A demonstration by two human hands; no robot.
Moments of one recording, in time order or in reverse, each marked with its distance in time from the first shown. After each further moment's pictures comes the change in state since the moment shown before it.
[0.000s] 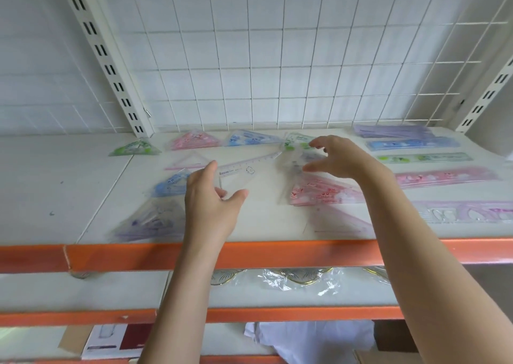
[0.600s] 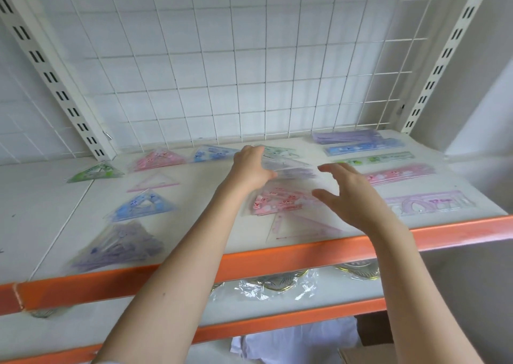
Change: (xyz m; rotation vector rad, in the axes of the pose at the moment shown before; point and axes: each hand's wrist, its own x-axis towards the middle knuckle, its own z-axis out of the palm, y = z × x) left_hand 0.070 0.064 0.111 0.316 -0.506 0.304; right_hand -0.103 0.037 -0.008 0.078 0.308 0.041
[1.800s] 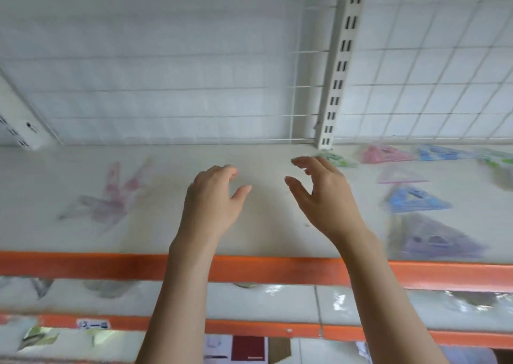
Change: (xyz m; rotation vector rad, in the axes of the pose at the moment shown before) left_hand -0.211 -0.387 -0.304 0.187 0.444 -0.092; right_hand 0.004 -0.452 0.262 0.184 0.133 -0.262
